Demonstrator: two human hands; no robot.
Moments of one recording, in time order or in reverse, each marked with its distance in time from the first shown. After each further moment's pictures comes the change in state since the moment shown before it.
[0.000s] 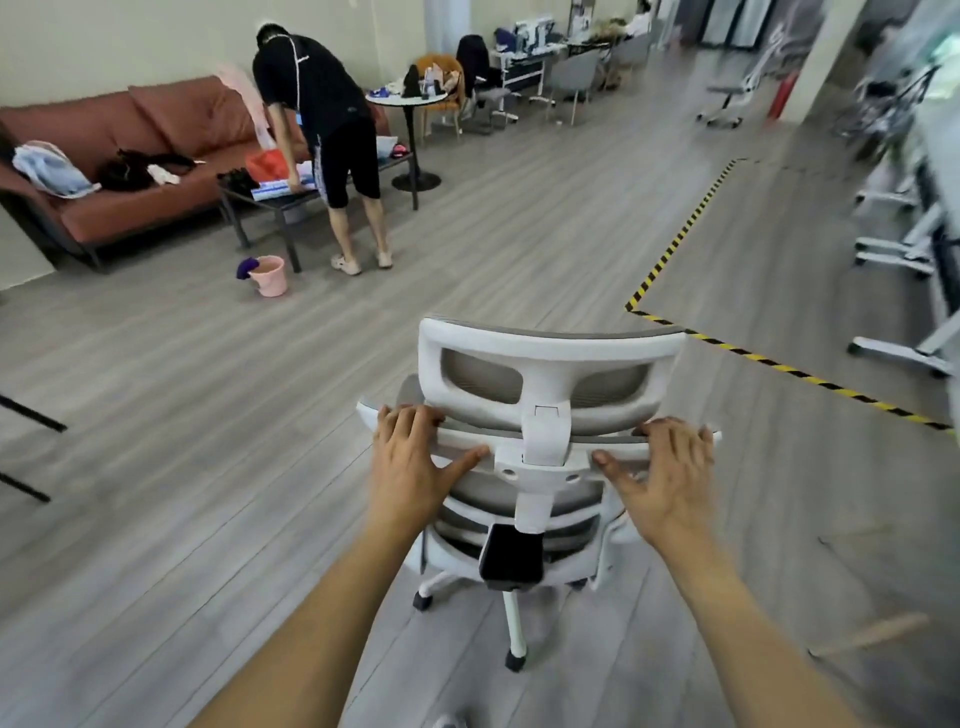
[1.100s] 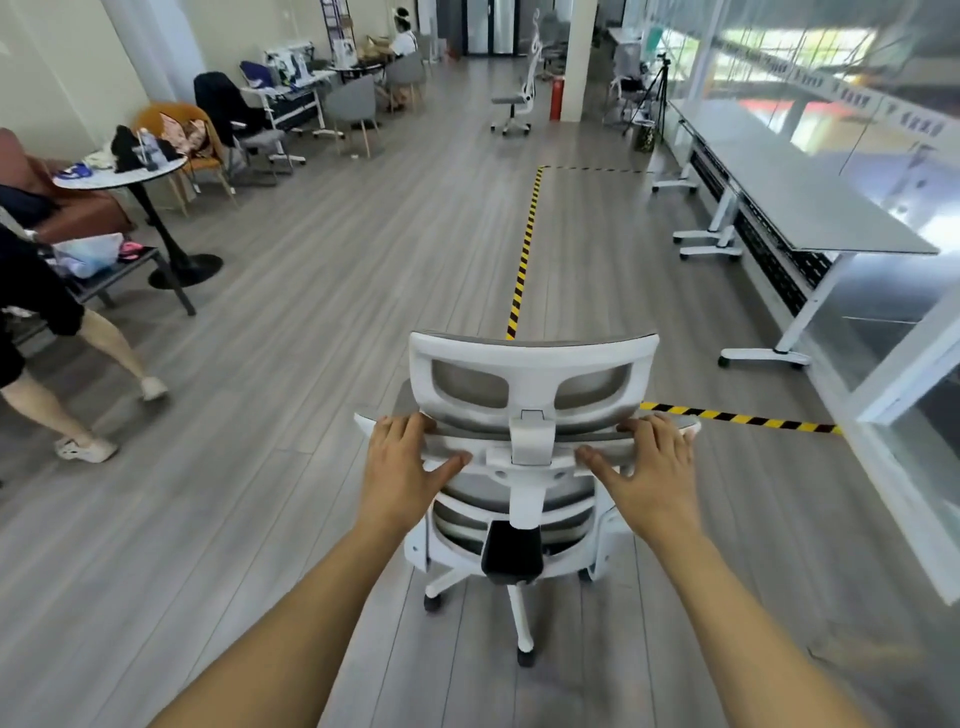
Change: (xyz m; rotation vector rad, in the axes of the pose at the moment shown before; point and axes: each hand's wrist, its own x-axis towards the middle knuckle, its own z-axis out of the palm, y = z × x) left_hand 0.708 0.079 0.511 -0.235 -0.296 0.314; right_hand 0.614 0.339 0.249 -0.027 0.052 0.471
